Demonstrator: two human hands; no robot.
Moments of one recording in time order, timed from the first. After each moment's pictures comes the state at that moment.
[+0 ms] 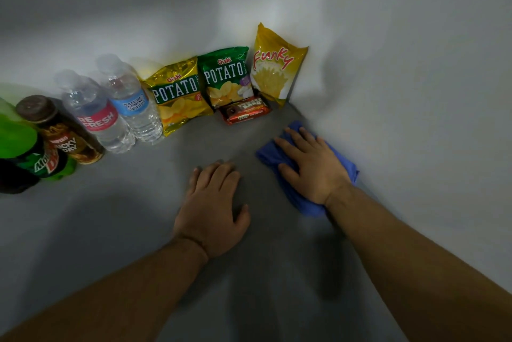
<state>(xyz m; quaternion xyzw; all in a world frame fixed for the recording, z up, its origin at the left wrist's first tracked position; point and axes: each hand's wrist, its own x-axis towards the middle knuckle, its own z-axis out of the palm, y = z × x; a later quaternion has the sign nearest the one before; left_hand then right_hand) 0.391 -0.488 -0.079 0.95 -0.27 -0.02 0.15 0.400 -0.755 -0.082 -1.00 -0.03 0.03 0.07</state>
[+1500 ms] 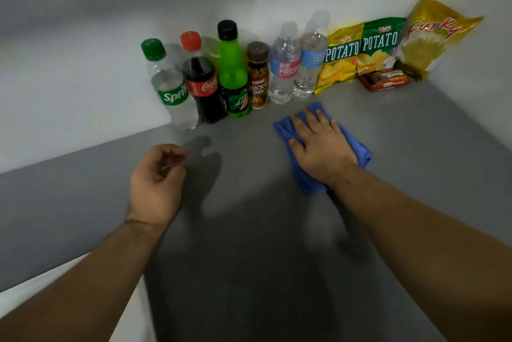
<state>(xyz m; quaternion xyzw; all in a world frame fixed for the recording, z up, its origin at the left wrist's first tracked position) 0.358 -0.127 -0.068 0.81 0.08 0.08 0.57 0.413 -0.447 -0.082 -0.99 -0.05 0.04 0.10</state>
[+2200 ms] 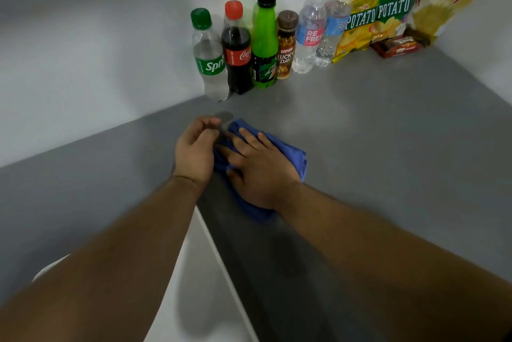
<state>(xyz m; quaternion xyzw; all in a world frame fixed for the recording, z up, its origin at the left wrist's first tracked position) 0.362 -0.094 -0.074 0.73 0.06 -0.02 0.68 0.322 -0.249 -0.084 -0.97 -0.21 0.05 0.12</state>
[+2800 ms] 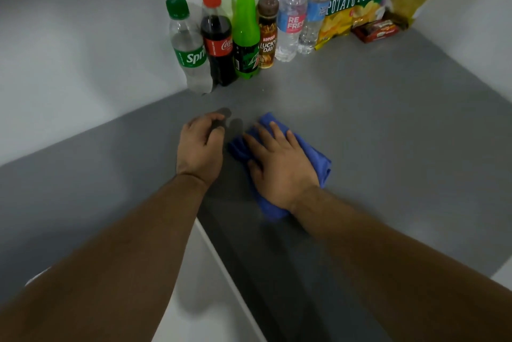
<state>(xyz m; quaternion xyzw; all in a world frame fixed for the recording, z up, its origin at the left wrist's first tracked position) 0.364 -0.108 -0.086 0.87 -0.04 0.00 0.49 0.285 -0.283 -0.079 -0.99 -0.06 0.04 0.13</state>
